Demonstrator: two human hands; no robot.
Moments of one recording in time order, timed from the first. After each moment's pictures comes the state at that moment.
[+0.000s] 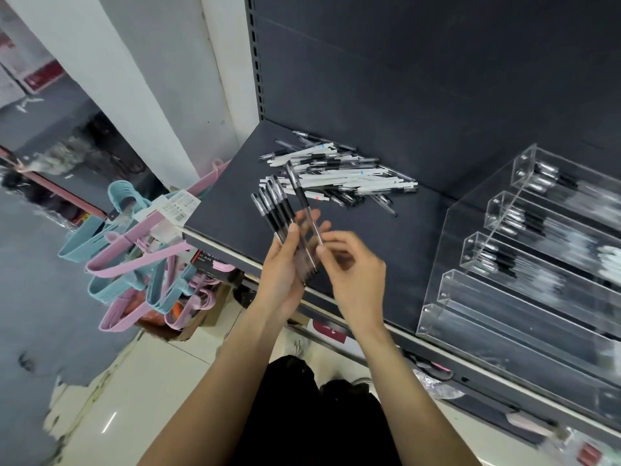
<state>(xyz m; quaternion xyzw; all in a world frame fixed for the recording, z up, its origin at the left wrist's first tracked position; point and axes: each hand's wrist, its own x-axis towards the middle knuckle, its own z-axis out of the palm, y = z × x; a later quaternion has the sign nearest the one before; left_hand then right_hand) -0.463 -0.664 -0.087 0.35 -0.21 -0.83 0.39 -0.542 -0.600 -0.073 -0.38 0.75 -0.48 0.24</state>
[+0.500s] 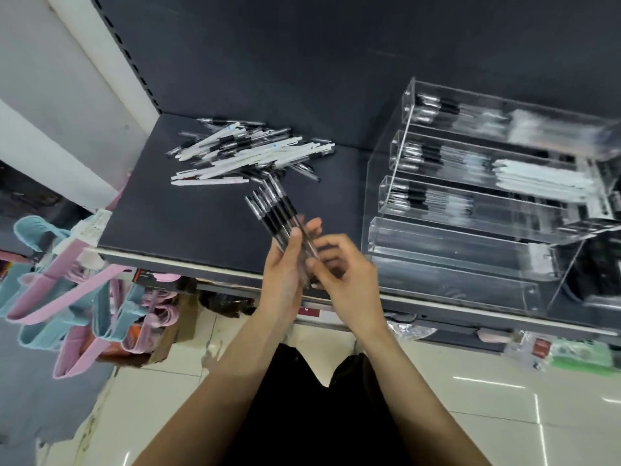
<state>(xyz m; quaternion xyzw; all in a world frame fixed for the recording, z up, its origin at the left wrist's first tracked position) -0.520 -0.586 -0.093 0.37 -0.31 -0.83 0.29 -0.580 -0.510 -0.070 -0.29 0.77 -0.50 0.27</state>
